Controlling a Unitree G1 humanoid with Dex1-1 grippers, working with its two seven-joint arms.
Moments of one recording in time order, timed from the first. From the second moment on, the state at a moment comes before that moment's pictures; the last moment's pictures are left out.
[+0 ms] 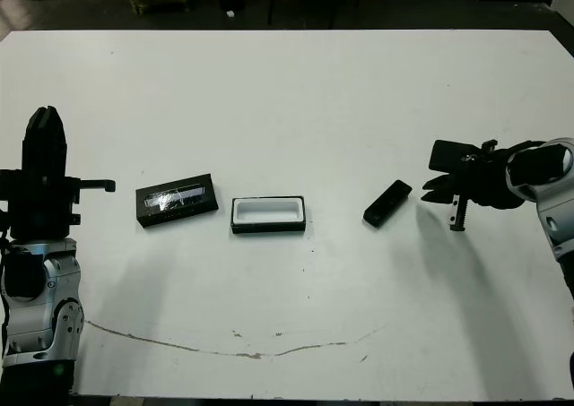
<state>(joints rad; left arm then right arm) -0.12 0.17 0.23 -0.05 -0.27 -0.39 -0.16 -0.65 -0.93 0.28 0.44 -0.22 0.09 1.20</state>
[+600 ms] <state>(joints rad) -0.12 0.17 0.23 -0.06 -0.27 -0.38 -0.16 -0.67 -0.89 0.31 0.52 -0.24 0.06 1.19</state>
